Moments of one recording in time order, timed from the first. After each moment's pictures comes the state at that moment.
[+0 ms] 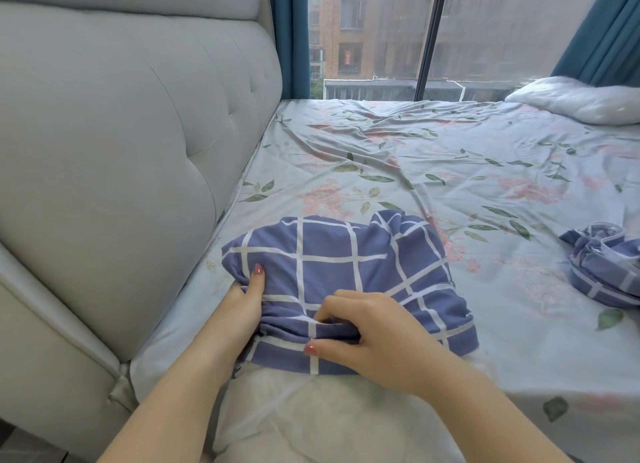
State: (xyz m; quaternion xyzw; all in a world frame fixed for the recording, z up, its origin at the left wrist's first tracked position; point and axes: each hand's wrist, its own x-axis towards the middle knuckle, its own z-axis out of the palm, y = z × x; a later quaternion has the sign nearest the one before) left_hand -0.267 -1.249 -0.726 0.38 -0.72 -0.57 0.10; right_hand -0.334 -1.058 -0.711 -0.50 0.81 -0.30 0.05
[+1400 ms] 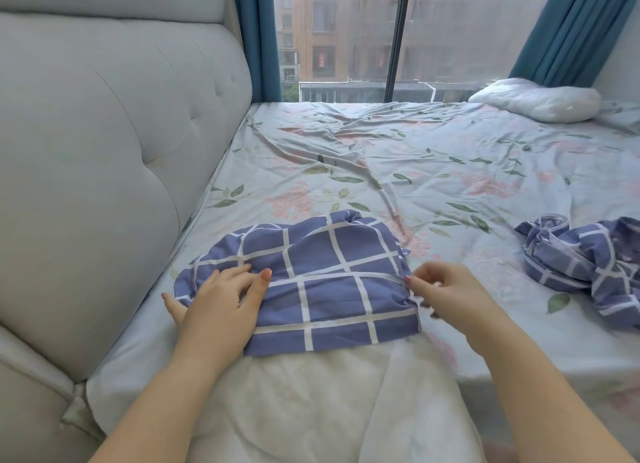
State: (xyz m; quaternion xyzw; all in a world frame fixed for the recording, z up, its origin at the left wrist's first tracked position) left_hand -0.273 -1.220 -0.714 0.28 -0.91 -0.27 0.13; right_hand -0.410 -0.959 -0.716 -0.13 0.86 -0.49 0.09
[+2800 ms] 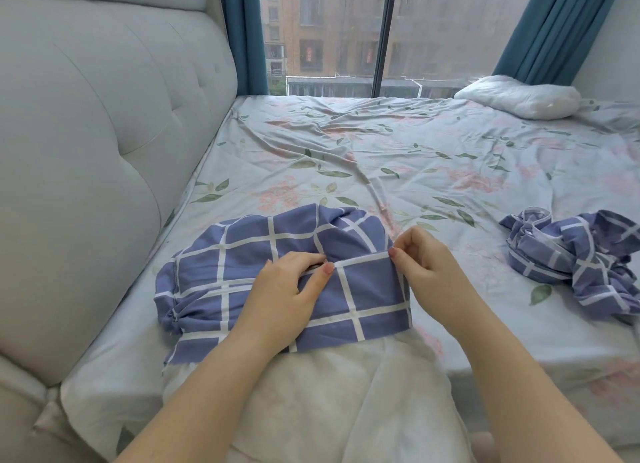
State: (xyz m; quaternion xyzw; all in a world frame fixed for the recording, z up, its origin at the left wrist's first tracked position) left_hand -0.312 -1.170 -0.718 0.06 -0.90 -0.39 0.18; right_hand -0.401 -0.978 -0.701 -0.22 0.82 -0.53 -0.01
